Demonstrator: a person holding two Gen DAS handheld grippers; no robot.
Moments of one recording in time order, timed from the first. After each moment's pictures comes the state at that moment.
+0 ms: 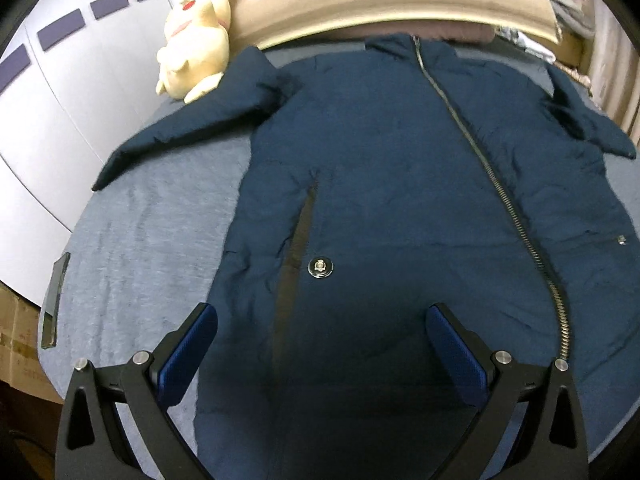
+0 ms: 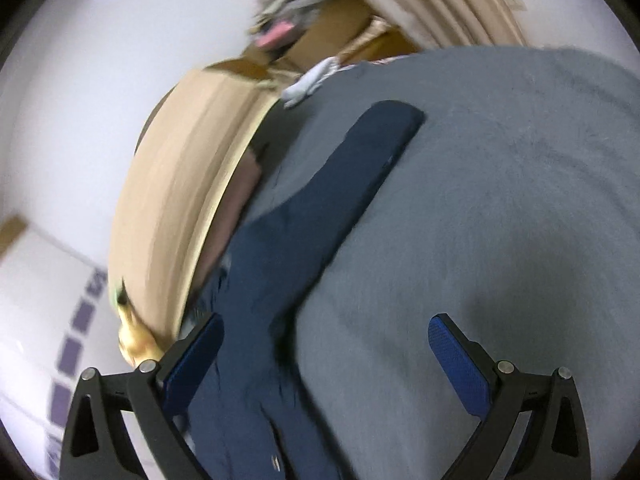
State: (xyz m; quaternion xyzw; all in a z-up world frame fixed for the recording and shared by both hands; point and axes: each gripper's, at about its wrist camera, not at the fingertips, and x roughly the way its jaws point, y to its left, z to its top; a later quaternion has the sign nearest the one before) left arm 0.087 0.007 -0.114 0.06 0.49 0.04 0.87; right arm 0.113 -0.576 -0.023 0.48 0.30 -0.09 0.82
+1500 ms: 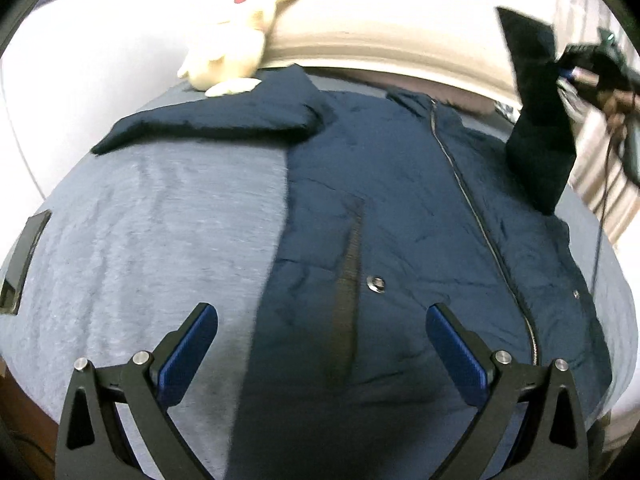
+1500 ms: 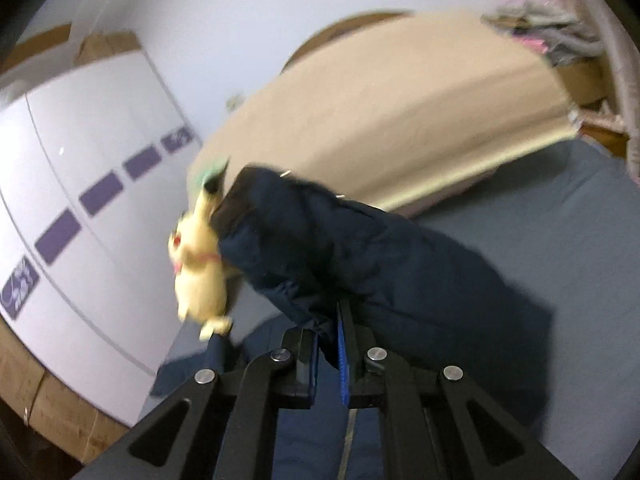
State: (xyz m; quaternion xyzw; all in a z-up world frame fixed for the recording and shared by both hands) left arm 0.059 0.087 -0.088 -0.08 0.43 -0.01 0.90; right arm 0.367 -0.285 0.093 0.20 0.33 0.13 0.91
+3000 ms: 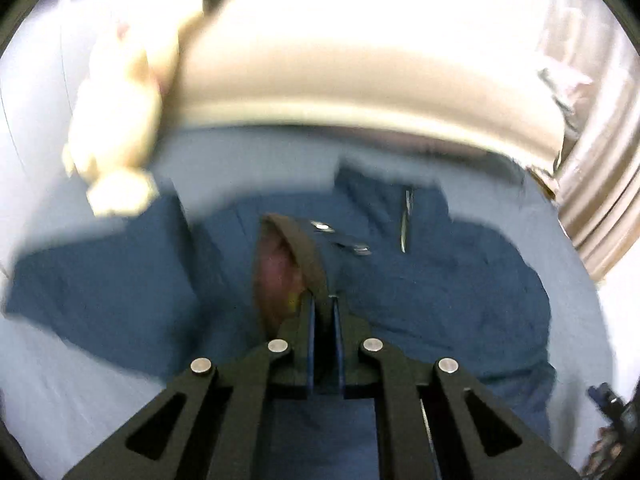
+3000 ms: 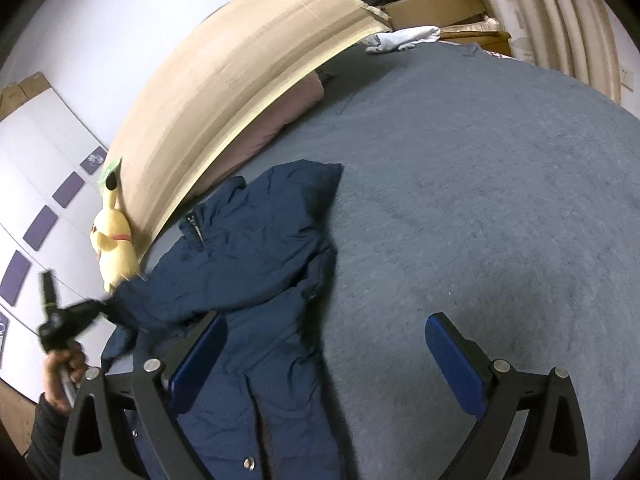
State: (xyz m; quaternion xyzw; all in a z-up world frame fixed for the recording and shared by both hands) left arm 0.308 0.011 -0.012 -0.06 0.41 -0.06 0.91; right arm 0.207 -0.443 -0.038 0.29 0.39 0.00 0.88
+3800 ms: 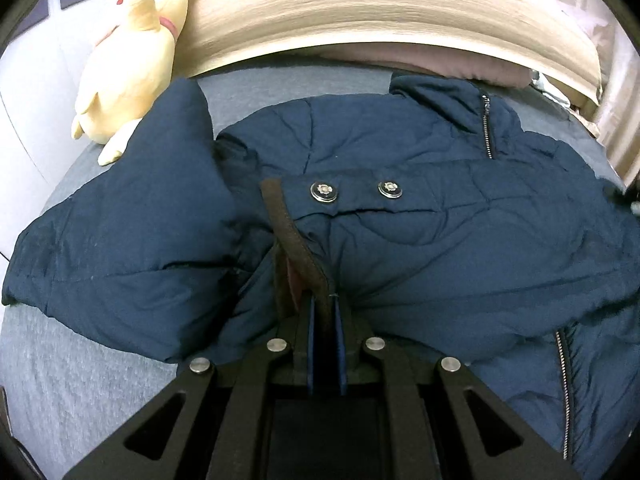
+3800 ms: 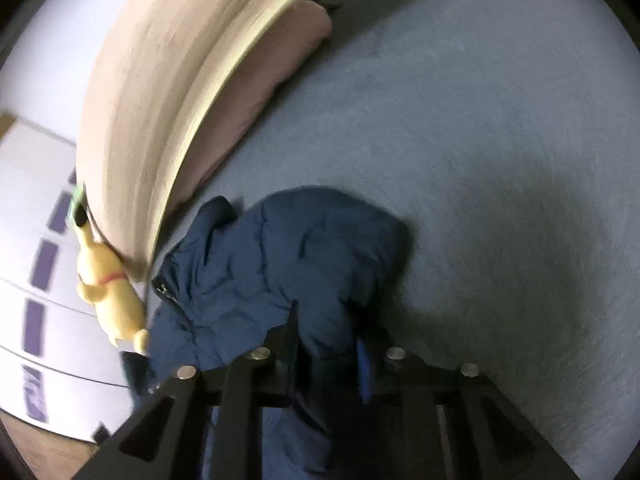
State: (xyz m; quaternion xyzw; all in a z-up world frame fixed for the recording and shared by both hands) left arm 0.308 0.021 -0.123 0.01 0.47 -0.02 0.88; right arm 0.446 -0.440 -0.090 0.34 0.46 0.05 0.82
